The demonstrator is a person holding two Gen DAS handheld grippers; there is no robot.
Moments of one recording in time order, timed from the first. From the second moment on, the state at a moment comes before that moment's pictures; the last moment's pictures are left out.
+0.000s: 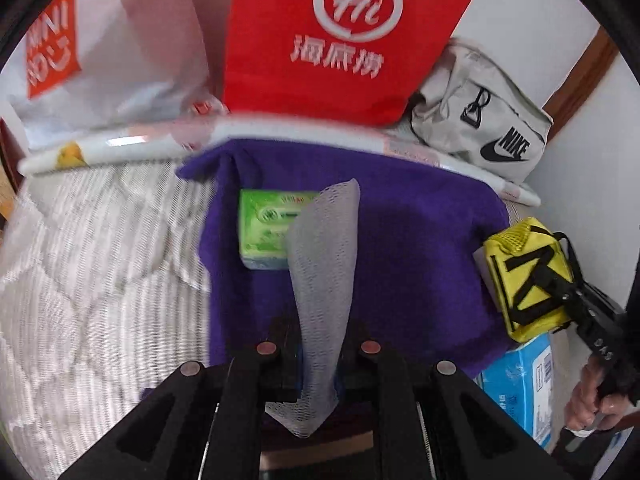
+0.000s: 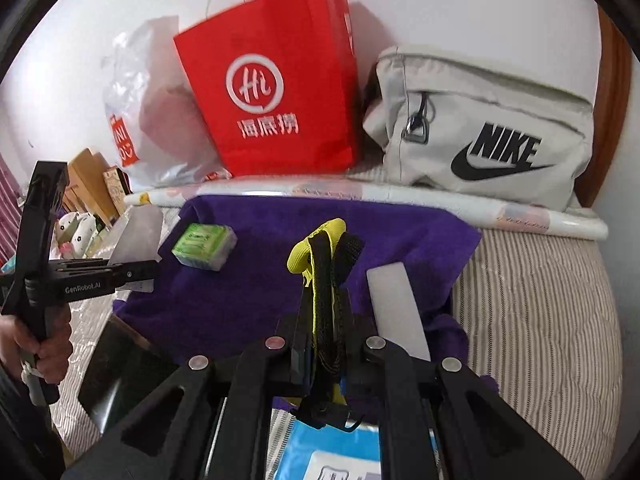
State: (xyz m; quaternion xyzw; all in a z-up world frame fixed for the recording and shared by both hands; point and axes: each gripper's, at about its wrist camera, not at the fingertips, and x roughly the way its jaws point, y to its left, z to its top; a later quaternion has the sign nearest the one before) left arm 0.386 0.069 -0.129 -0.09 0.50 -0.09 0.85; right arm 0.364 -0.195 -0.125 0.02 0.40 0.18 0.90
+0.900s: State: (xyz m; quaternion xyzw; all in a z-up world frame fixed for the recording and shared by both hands) left arm 0.404 0.050 -0.143 -0.06 0.53 -0.10 0.84; right arm 0.382 -0.196 -0.139 0.02 0.44 0.17 0.88
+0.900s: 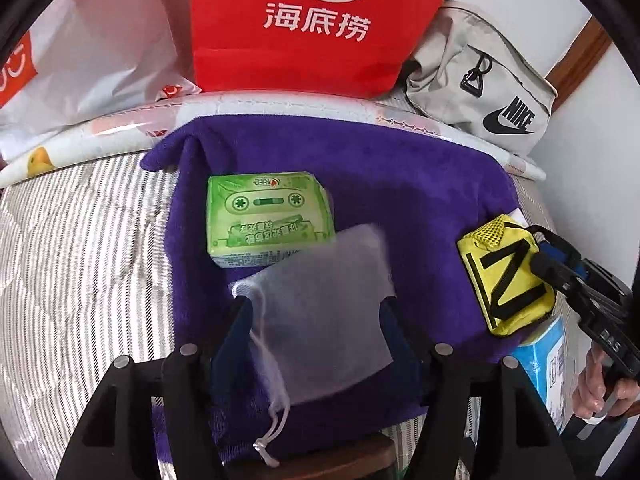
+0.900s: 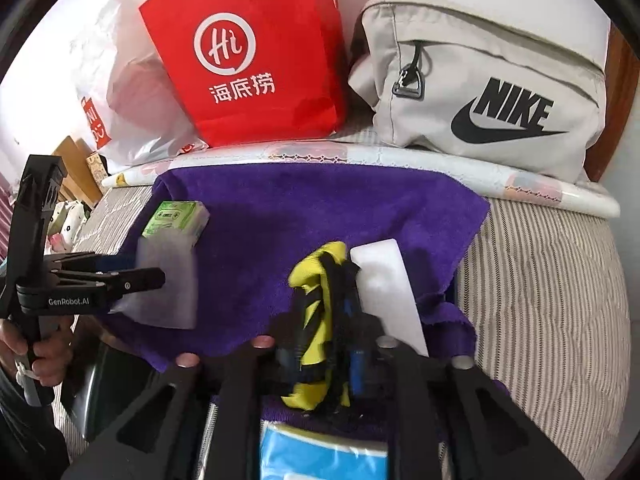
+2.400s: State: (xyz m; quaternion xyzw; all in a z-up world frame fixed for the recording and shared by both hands) left arm 0.149 -0.003 -0.168 -0.04 0.50 -0.13 0.86; right arm 0.127 -0.231 -0.148 0.03 0.38 0.18 0.91
